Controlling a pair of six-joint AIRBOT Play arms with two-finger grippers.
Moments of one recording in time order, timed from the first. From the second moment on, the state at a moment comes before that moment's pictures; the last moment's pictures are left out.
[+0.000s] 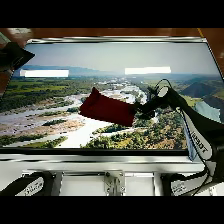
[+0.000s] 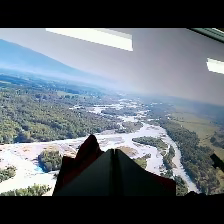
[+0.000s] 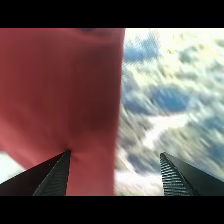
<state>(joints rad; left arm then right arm) 0.10 -1.10 1.49 0.97 -1.02 -1.51 0.15 -1.68 1.15 -0.96 1.06 1.61</state>
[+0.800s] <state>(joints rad) 0.10 -1.10 1.49 0.93 -1.05 -1.51 -0.32 -1.37 1.38 -0.70 1.15 1.43</state>
